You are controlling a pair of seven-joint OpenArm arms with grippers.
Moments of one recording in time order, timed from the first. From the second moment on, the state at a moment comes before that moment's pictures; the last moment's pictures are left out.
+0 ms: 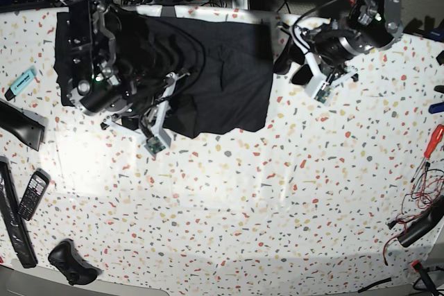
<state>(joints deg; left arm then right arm) 18.1 -6.8 -0.5 109.6 -21.8 -31.6 49.7 0.1 13.9 -5.0 107.6 16.2 27.9 -70.5</state>
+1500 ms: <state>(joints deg) 18.1 -6.8 -0.6 109.6 -21.8 -31.6 51.1 0.8 17.5 -9.6 103.4 19.1 31.6 -70.2</state>
